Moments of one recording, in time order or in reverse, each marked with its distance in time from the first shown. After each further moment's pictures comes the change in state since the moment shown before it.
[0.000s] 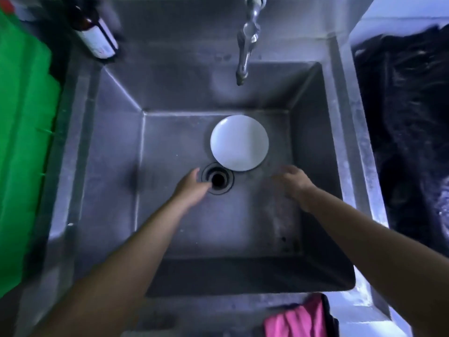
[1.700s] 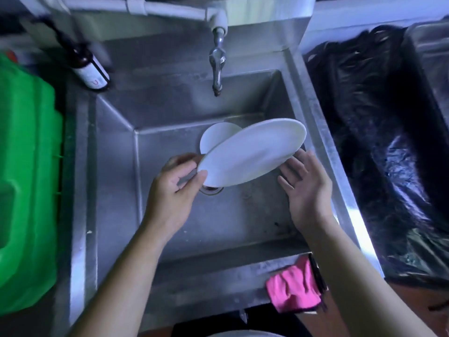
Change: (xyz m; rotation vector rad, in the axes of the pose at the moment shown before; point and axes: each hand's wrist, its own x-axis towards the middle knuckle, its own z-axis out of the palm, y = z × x) left_hand -0.170 0.044 -0.058 -0.312 0.129 0.693; right_hand -0.192 -0.019 -0.003 0.940 0.182 -0.342
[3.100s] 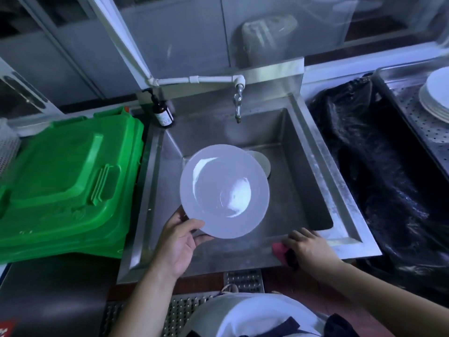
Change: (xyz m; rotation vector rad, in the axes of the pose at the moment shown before) left_hand -0.190 0.023 -0.032 -0.635 0.053 -0.332; right_hand -0.083 0.104 -0.152 -1.825 -0.591 -0.864
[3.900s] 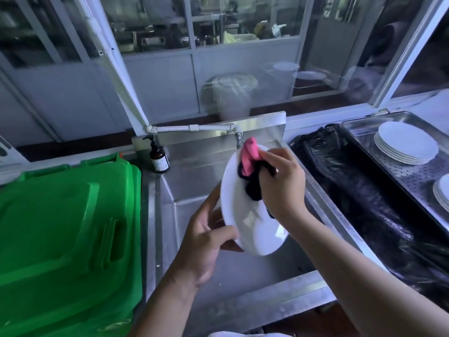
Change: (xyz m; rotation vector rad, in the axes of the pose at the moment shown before) left_hand 0.024 0.123 -0.007 0.186 -0.548 0.246; right_hand 0.159 -0.166 -0.249 0.731 1.029 0.434
